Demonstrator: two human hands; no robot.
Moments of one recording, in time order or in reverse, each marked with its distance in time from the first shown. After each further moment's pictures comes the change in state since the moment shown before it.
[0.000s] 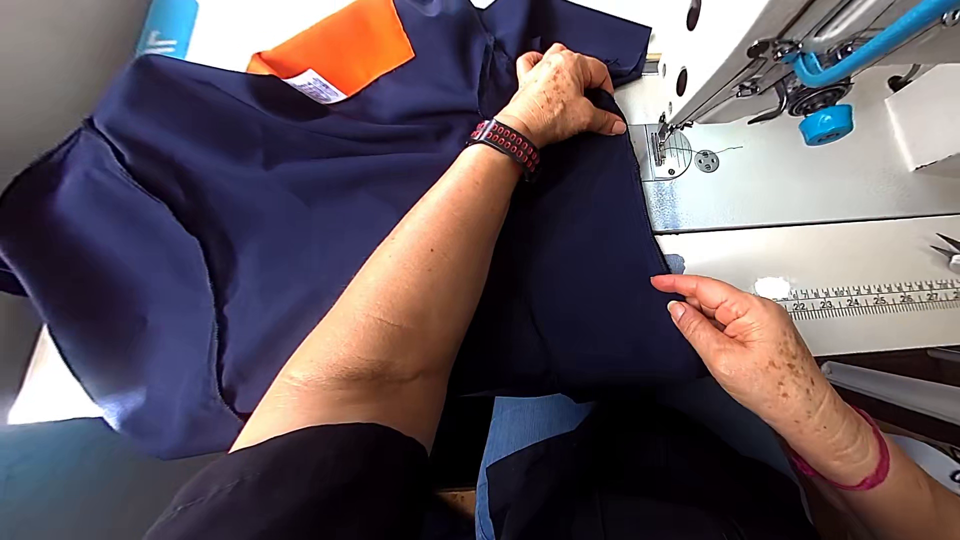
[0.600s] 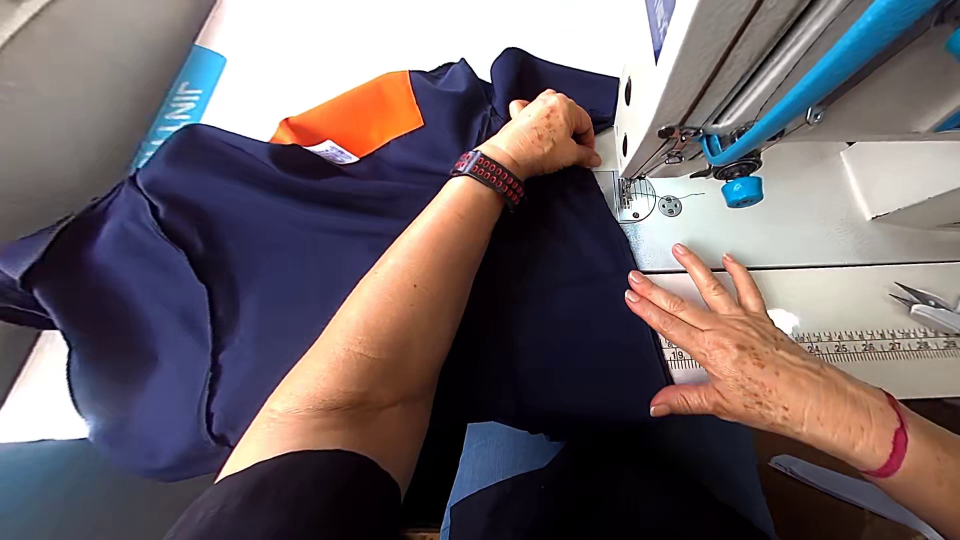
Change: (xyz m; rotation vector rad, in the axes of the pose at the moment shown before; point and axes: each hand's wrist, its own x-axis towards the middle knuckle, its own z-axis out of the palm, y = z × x) left_hand 0.014 0.017 -0.004 0.043 0.004 0.071; right_hand 0.033 0.065 -0.043 -0.529 -0.196 -0.653
